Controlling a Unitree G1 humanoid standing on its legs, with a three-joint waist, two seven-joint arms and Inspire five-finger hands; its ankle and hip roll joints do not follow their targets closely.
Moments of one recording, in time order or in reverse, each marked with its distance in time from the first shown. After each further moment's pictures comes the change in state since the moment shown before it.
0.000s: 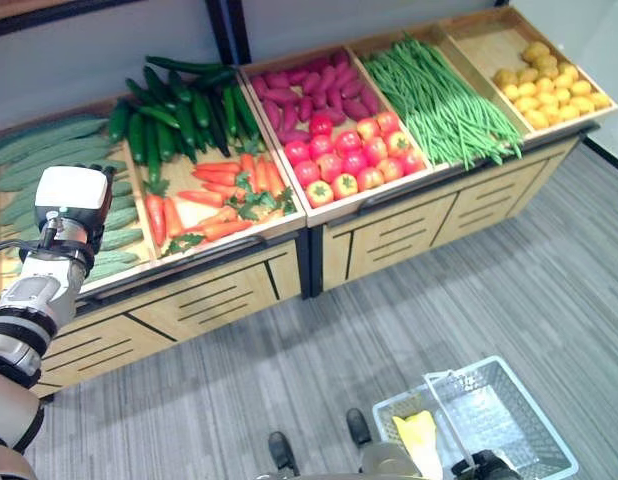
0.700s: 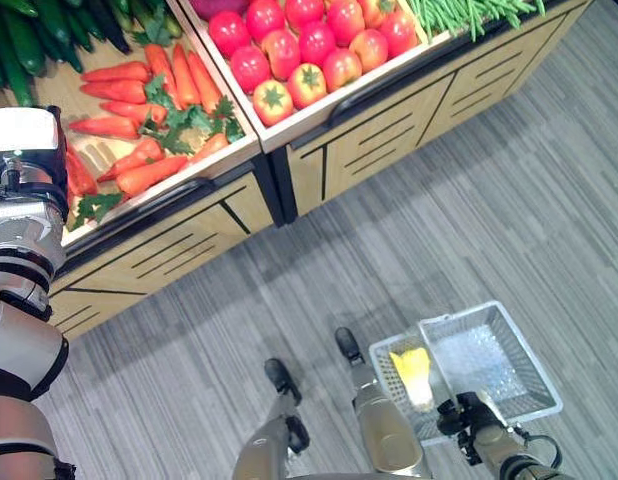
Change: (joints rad) left arm -0.289 -0.050 -0.041 0.283 -0.089 0.007 -0.018; right arm -0.145 -0.009 0.048 -0.065 0.061 -0.018 -0.050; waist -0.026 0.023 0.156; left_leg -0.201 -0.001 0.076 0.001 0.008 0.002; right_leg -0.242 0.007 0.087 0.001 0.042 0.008
